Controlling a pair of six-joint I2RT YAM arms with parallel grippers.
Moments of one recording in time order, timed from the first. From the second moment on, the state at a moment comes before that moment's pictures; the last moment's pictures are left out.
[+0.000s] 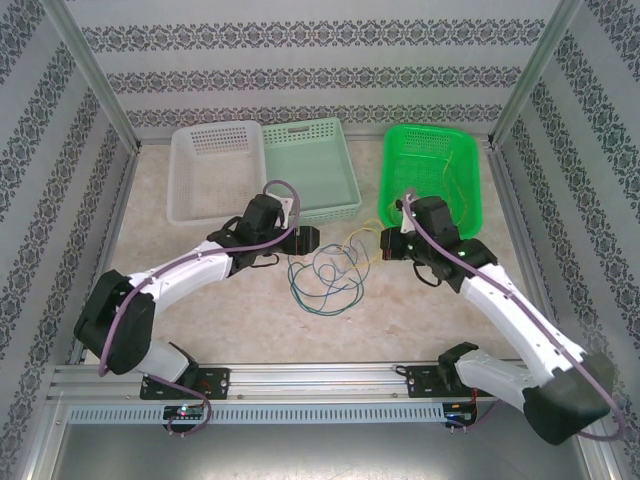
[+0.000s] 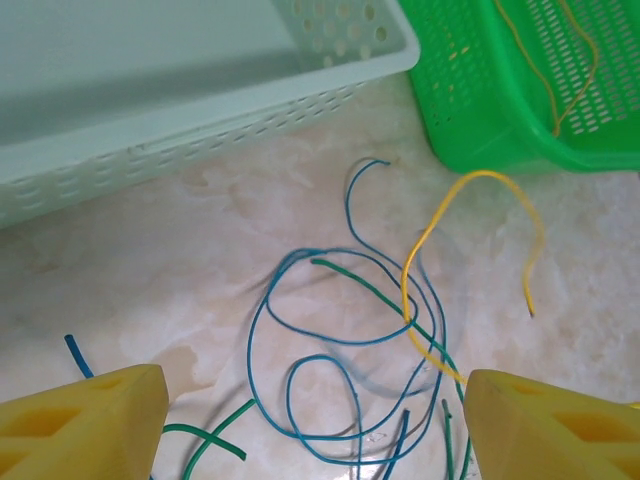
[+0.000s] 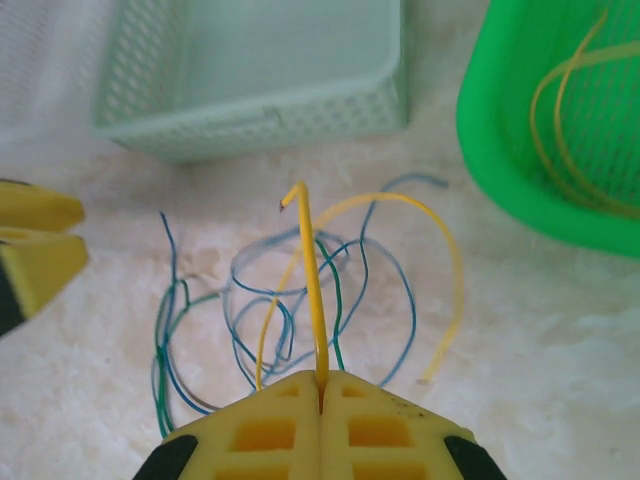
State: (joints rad) left arm -0.57 1.46 0.92 -0.15 0.19 -0.48; right arm 0.42 1.03 0.91 -0.62 -0.13 0.42
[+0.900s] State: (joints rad) left arm -0.59 1.50 1.01 -0.02 0.28 -0.48; right arm 0.27 0.92 1.40 -0.69 -0.19 0.34
